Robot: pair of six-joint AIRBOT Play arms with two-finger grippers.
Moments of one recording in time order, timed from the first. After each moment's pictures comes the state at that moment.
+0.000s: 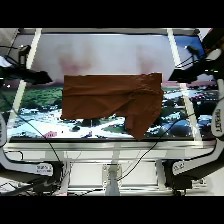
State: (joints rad) left arm 0.30 -1.57 1.52 1.14 -1.25 -1.08; right arm -0.28 -1.68 1.68 -1.24 1.38 1.28
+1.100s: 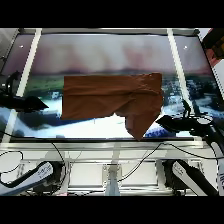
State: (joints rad) left arm 0.48 -1.17 1.05 1.02 -1.54 -1.07; right arm -0.41 -1.04 0.40 -0.80 1.02 1.15
